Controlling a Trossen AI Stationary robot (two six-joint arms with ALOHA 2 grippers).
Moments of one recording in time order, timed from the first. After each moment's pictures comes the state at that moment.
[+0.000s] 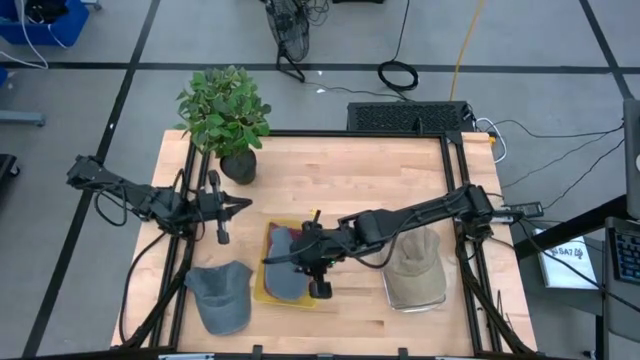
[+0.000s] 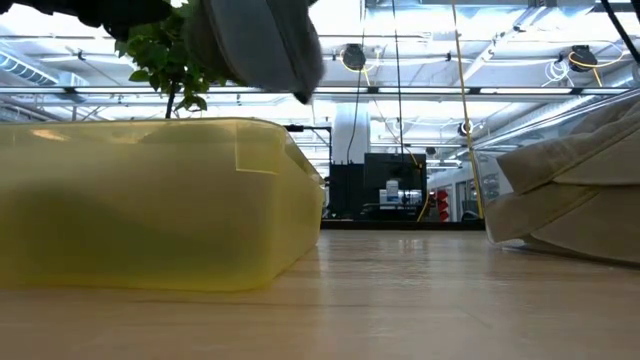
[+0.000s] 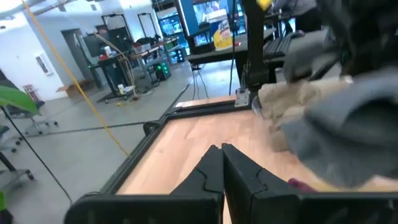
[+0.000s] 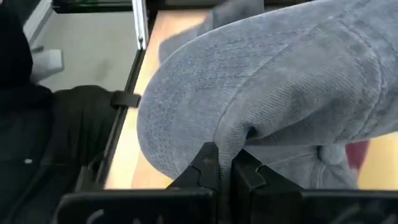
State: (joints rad) left arm -0.41 0.52 0.44 0.04 -0.63 0.18; right arm 0.28 1.99 1.93 -0.69 -0.04 0.22
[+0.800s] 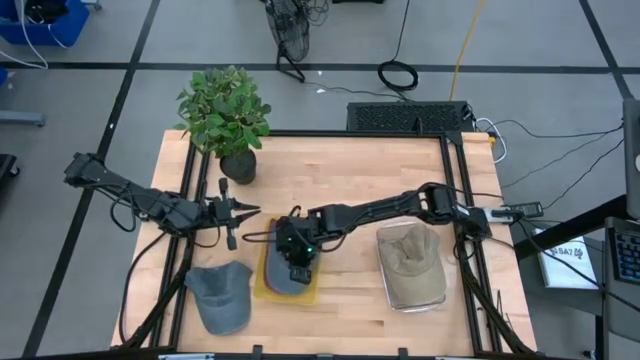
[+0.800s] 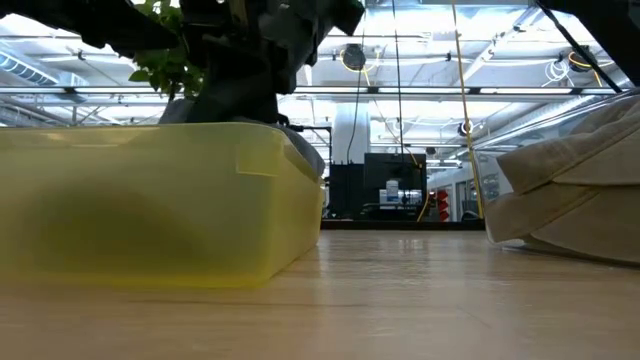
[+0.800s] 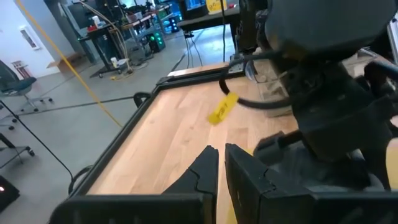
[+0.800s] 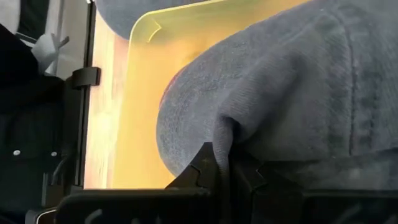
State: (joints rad) left arm -0.41 0.66 0.43 0.00 -0.63 0.11; right arm 0.13 2.27 1.93 -0.65 -0.32 0.32
